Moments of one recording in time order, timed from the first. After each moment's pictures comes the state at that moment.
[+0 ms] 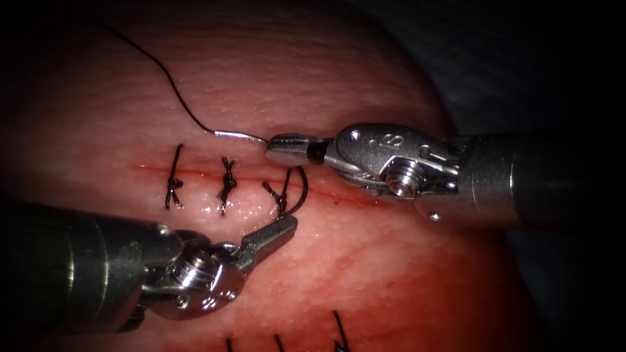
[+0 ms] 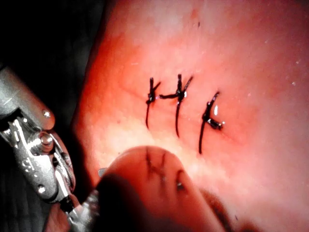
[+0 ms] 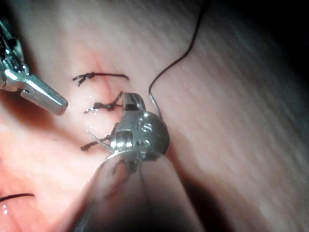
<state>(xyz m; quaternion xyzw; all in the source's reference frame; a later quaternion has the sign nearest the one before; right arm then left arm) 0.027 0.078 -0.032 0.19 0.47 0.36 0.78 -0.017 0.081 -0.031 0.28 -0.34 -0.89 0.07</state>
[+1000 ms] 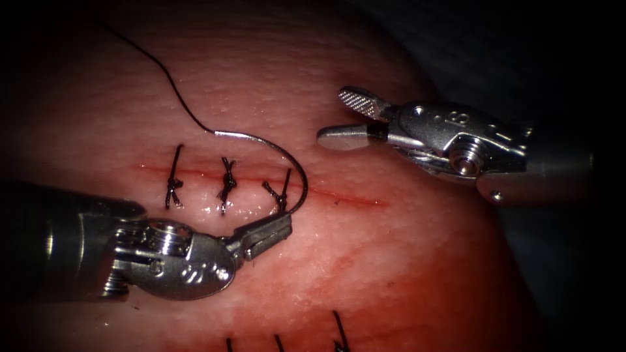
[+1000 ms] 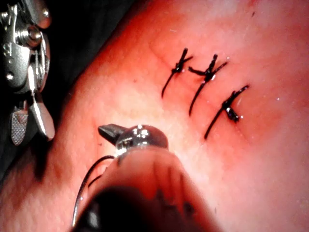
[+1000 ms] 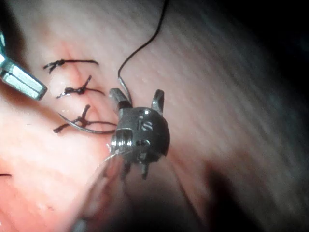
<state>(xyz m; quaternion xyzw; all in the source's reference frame) 0.020 0.082 -0.033 0.09 0.44 0.44 0.77 -0.017 0.083 -0.029 0.40 -0.12 -0.89 -0.20</state>
